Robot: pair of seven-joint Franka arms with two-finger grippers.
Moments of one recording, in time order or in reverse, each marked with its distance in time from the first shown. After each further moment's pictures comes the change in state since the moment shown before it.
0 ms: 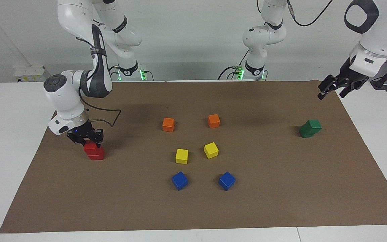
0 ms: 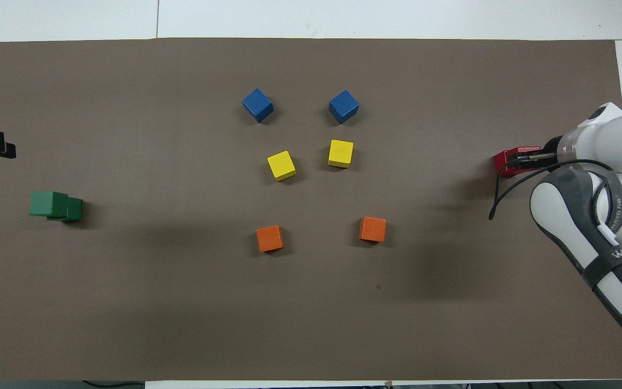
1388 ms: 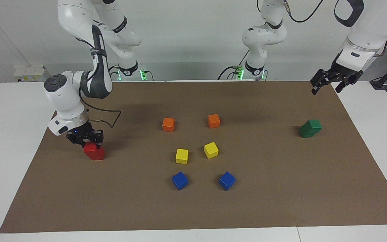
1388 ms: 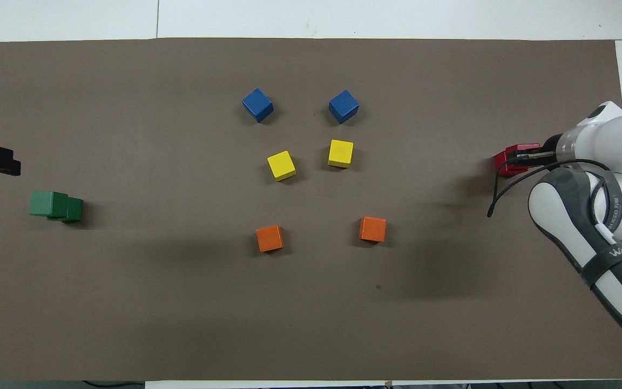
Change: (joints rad) left arm -0.074 -0.019 0.001 0.004 0.077 -0.019 -0.005; right arm 0.000 0.005 0.000 0.000 0.000 0.027 0.000
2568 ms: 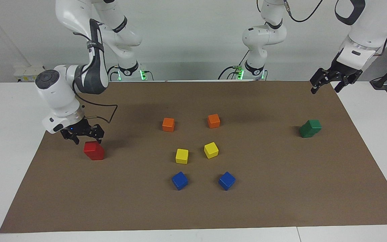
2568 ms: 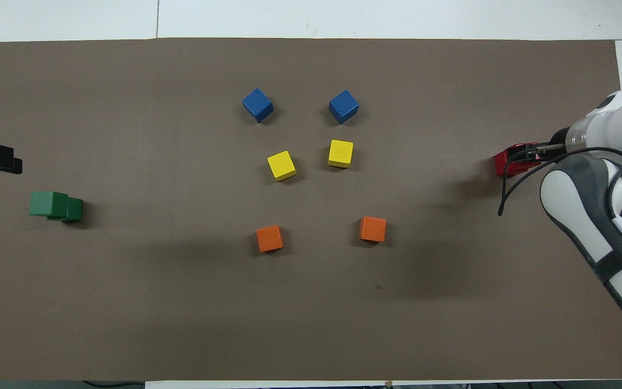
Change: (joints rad) left arm 0.000 -0.002 0.001 0.003 -0.025 0.001 -0.005; right arm 0.009 -0.095 0.011 0.155 0.003 -0.331 0.000
